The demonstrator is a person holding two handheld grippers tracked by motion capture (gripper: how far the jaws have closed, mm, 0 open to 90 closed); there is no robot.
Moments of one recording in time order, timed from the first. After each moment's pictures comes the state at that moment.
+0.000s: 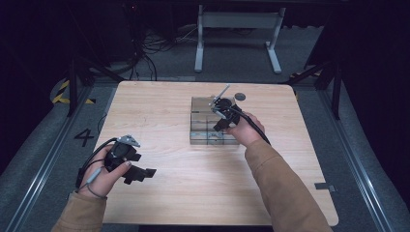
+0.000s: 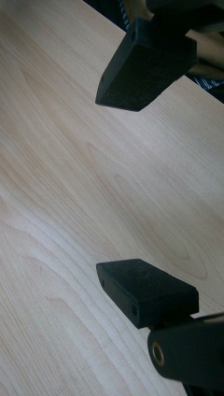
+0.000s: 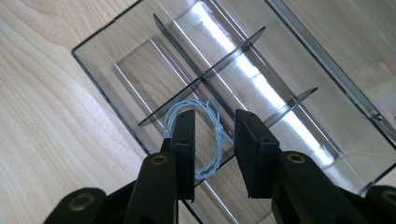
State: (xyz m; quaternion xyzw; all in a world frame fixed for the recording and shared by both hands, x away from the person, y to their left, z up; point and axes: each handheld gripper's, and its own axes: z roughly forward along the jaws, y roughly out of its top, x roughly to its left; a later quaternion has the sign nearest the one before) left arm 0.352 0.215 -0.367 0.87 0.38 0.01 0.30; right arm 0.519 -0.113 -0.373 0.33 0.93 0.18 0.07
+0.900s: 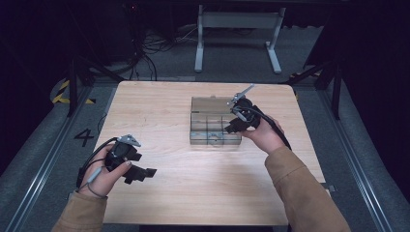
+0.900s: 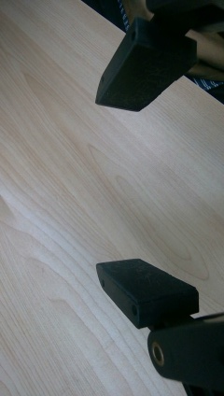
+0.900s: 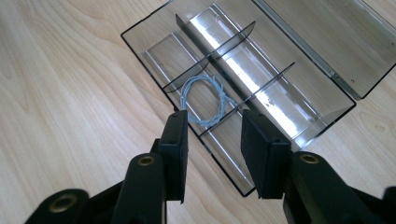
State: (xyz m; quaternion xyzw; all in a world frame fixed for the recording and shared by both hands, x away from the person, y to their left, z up) left arm 0.352 0.214 -0.366 0.87 0.38 0.01 0.30; right arm 0.479 -0.162 -0.338 0.32 0.91 0.24 0.07
